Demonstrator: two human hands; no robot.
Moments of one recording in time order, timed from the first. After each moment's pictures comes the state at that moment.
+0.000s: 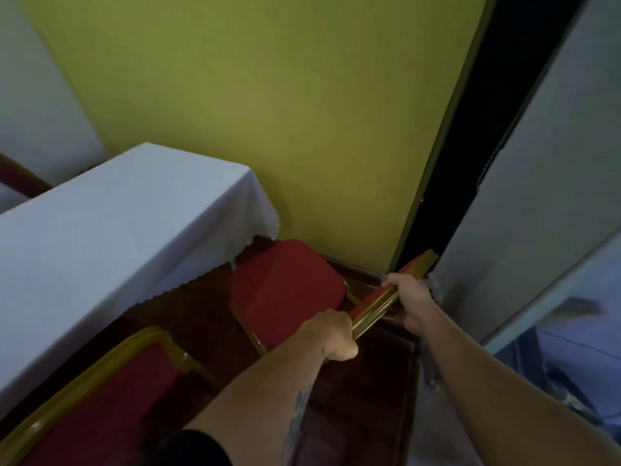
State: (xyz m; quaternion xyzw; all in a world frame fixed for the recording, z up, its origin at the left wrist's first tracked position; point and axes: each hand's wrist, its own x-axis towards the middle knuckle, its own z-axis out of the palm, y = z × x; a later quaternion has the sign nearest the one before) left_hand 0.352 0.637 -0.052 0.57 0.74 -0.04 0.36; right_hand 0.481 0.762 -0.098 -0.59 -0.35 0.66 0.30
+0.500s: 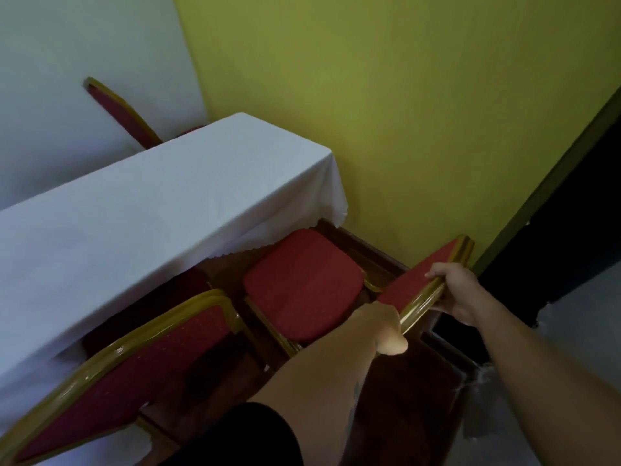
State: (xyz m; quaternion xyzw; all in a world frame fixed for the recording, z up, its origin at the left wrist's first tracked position) left_hand 0.323 0.656 -0.052 0.51 0.78 0.01 0.37; right_hand 0.418 0.822 -0.093 -0.53 -0.46 0.69 0.17
